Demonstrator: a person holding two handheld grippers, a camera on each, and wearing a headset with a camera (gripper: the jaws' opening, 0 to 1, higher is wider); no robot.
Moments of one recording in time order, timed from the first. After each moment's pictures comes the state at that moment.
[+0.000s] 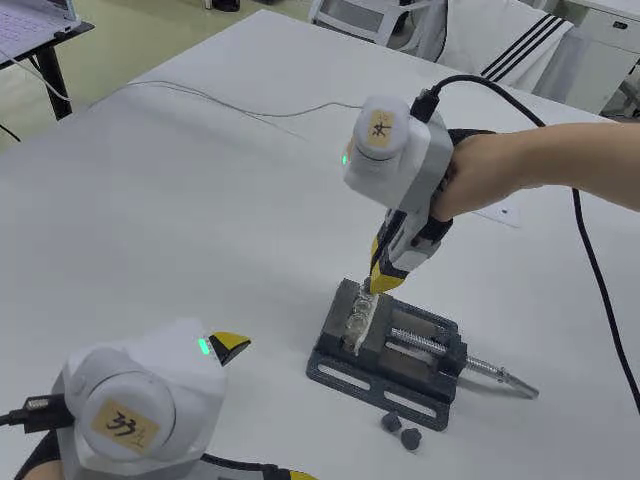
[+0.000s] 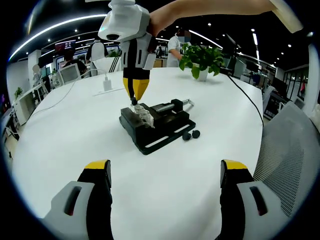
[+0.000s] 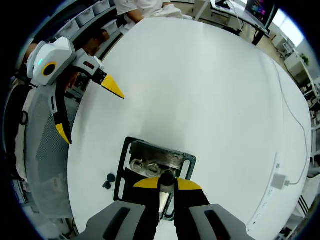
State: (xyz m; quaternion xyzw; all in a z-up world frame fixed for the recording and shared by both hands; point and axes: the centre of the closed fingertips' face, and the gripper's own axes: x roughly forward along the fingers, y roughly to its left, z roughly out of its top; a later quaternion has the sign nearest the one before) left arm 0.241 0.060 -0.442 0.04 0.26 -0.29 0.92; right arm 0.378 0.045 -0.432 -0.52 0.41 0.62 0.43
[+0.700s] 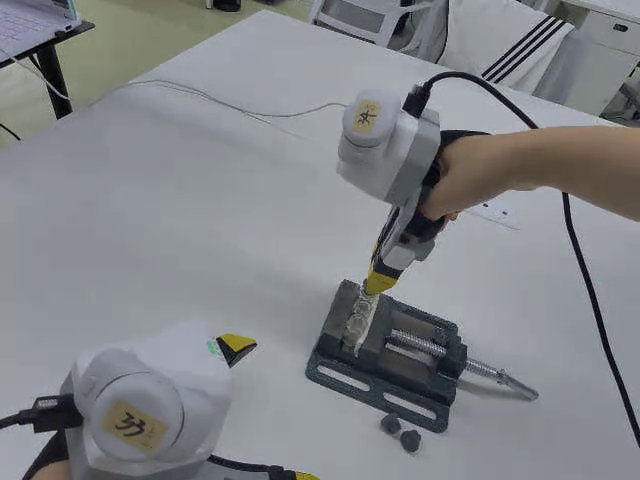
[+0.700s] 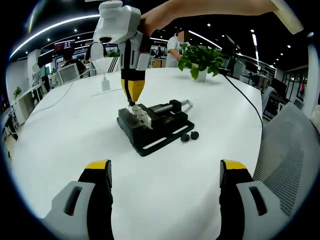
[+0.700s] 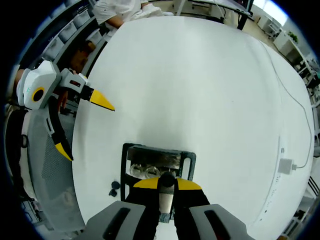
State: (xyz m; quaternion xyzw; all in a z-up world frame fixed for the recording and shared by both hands) left arm 0.241 0.056 -0.443 0.03 0.26 -0.30 0.92; right arm 0.365 0.044 -0.431 -0.49 0.45 0.59 0.45
